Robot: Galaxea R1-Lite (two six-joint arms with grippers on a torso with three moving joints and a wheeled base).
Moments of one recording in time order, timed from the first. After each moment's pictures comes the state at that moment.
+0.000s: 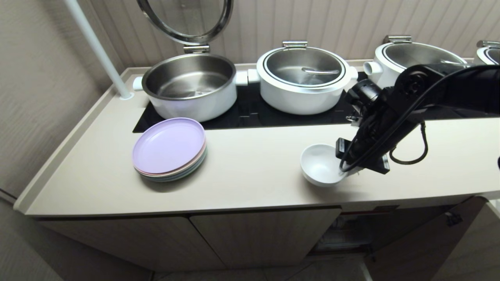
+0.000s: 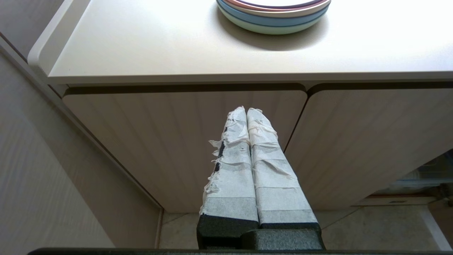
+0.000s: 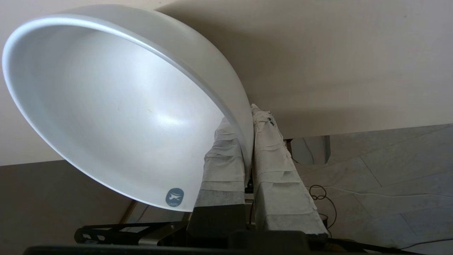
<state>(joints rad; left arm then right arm) 0.00 0.00 0.00 0.00 0.01 -0.03 0.34 2.08 -1.95 1.00 0.08 0.60</state>
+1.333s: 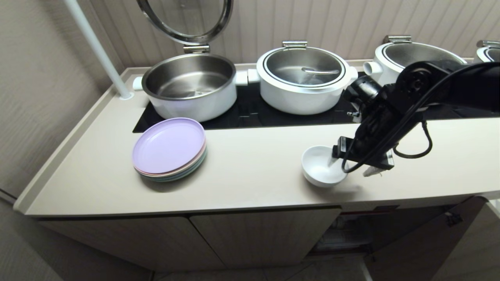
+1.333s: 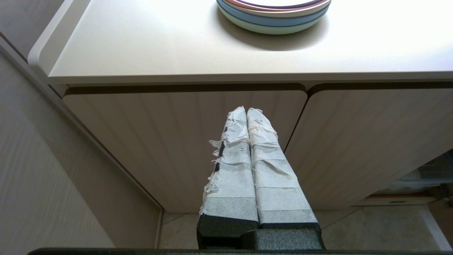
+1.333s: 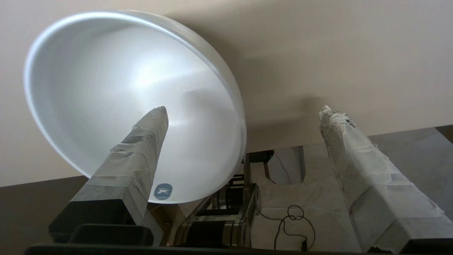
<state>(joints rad) 0.00 0.00 0.00 0.00 0.01 -0.03 0.37 2.06 -1.95 0.98 -0.07 0.57</state>
